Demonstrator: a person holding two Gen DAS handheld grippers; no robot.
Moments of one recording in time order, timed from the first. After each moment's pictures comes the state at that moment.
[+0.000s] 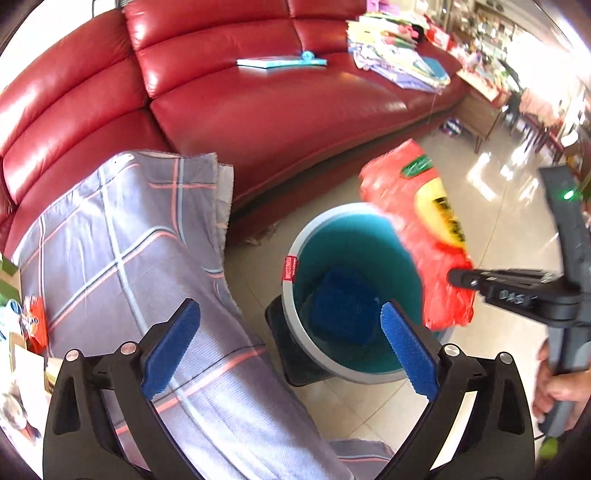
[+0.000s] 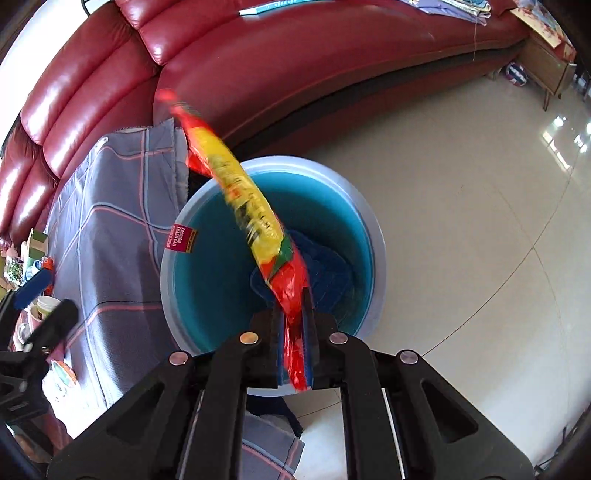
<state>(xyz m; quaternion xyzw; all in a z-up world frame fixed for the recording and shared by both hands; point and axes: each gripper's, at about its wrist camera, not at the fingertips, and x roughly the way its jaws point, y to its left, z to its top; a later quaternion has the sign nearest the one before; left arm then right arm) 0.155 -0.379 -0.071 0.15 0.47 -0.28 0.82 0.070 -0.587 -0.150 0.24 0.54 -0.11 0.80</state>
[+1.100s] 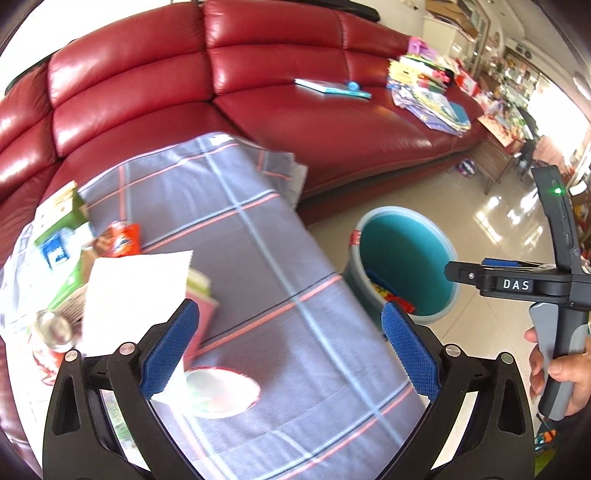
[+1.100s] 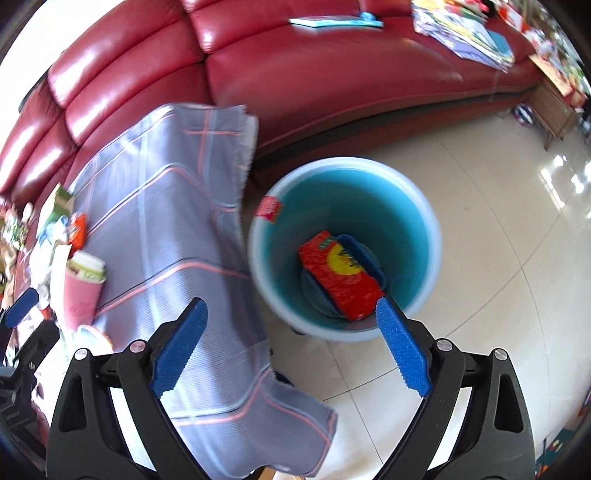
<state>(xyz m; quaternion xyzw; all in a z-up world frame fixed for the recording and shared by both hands) 0.106 -0.212 -0.016 0.08 0.45 -0.24 0.86 0.065 -0.463 -0.080 0.17 0.53 -0.09 0.82</state>
